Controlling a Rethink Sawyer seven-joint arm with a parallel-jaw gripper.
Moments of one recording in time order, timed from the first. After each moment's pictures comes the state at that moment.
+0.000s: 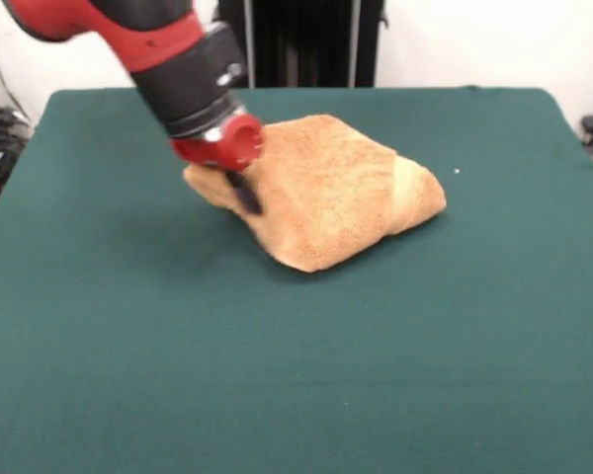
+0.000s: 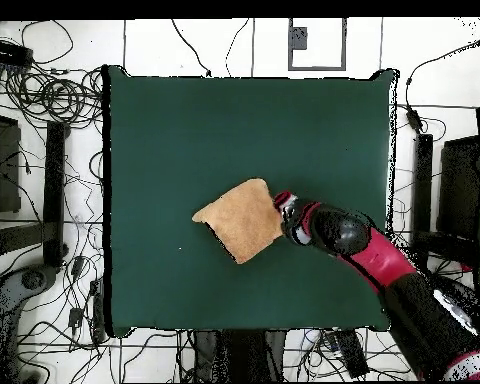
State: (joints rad) arm -0.85 -0.41 0.48 1.80 -0.08 0.40 1.98
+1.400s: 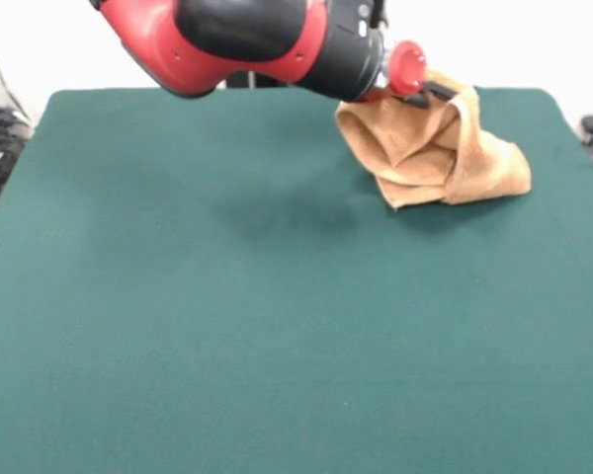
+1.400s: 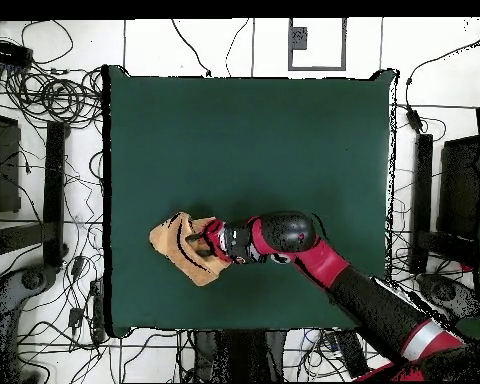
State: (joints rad) arm -0.92 -0.19 0.72 1.93 0.04 0.75 1.98
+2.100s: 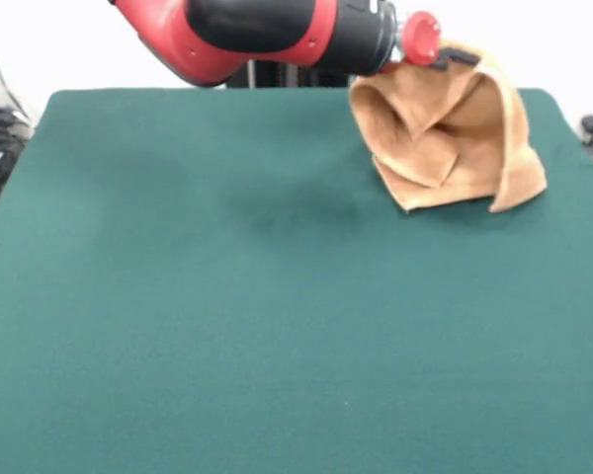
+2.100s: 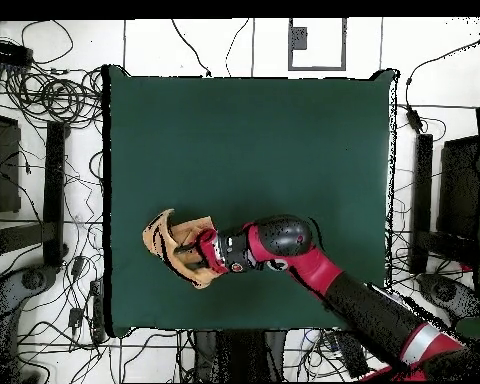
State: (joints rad) arm -0.93 -0.19 0.74 2.02 0.15 0.82 1.98
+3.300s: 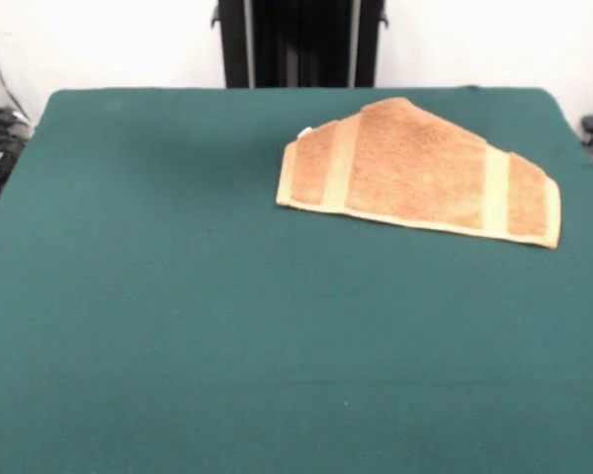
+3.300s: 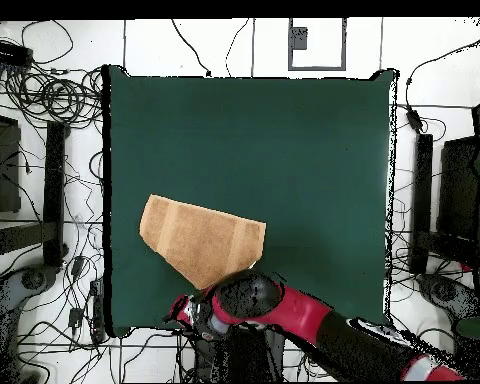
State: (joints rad) arm -0.70 -0.51 0.53 2.32 0.04 0.62 2.02
